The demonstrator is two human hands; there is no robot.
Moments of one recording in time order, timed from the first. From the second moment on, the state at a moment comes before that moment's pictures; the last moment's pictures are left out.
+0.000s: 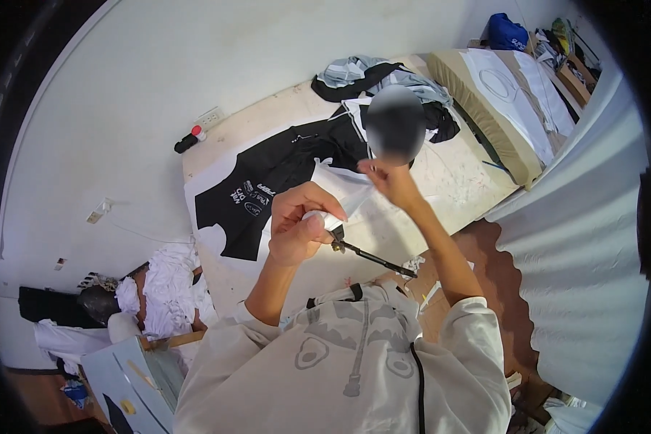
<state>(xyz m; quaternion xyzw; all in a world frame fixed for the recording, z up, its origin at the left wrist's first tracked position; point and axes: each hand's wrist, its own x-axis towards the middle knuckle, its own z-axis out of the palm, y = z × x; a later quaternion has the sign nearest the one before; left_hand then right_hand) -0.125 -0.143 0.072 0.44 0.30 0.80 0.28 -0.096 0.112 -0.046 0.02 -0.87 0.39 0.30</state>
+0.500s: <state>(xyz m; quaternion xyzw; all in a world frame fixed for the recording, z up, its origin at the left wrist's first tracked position) -0.109 -0.112 0.066 0.30 0.38 0.87 0.08 -0.007 -0.008 0.087 0.00 -0.77 0.53 0.36</state>
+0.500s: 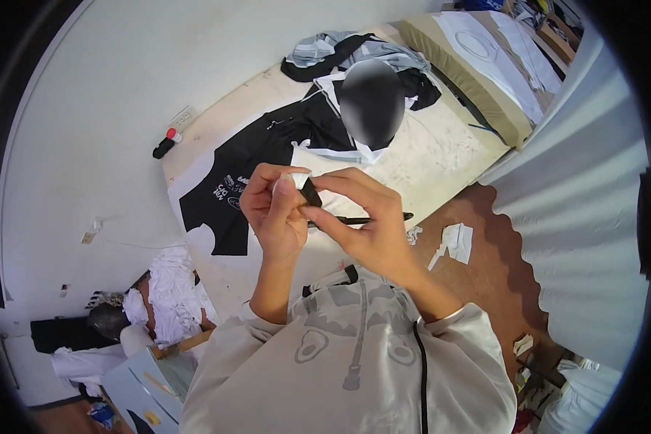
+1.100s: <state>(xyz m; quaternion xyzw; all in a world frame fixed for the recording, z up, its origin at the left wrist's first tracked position) -0.098 -0.115 0.065 0.27 0.43 0.84 0.17 0.001 0.007 0.077 0.01 -0.71 0.65 0.28</state>
